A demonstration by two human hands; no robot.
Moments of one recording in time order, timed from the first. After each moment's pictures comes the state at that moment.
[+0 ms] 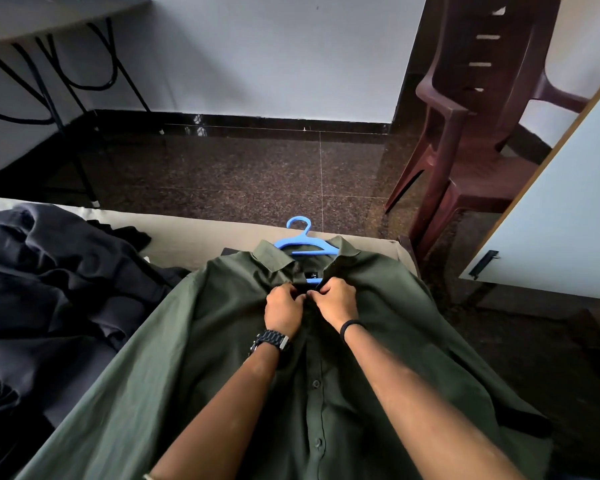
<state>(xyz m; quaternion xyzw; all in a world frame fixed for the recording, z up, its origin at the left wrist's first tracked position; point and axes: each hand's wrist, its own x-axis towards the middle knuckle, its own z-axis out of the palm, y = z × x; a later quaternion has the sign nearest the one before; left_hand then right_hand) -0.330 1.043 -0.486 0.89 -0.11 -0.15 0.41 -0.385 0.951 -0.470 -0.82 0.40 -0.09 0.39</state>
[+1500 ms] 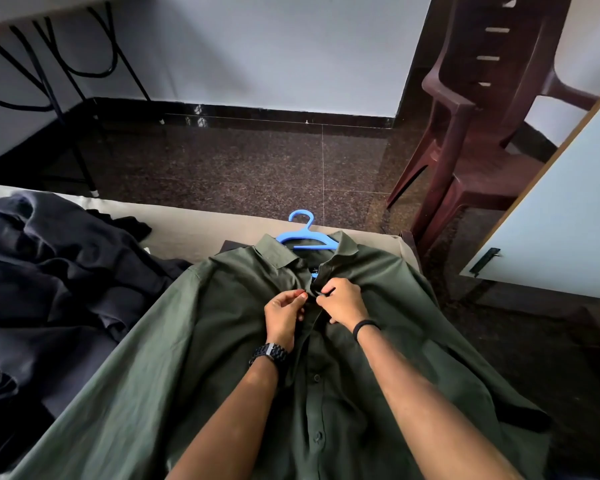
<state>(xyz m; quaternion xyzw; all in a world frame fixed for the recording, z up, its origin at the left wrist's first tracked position) -0.348 1.047 -0.518 0.61 0.05 -0.23 0.75 -0.396 0.943 -0.473 -0.83 0.37 -0.04 0.42</state>
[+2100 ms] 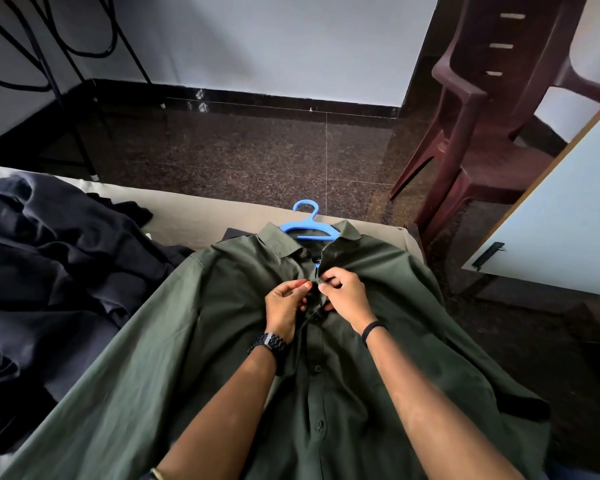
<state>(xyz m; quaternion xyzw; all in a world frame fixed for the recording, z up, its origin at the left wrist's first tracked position) -0.348 1.052 -0.518 0.56 0.06 -0.26 0.79 -0.405 0.947 -0.479 -0.79 0.31 -0.11 0.51</state>
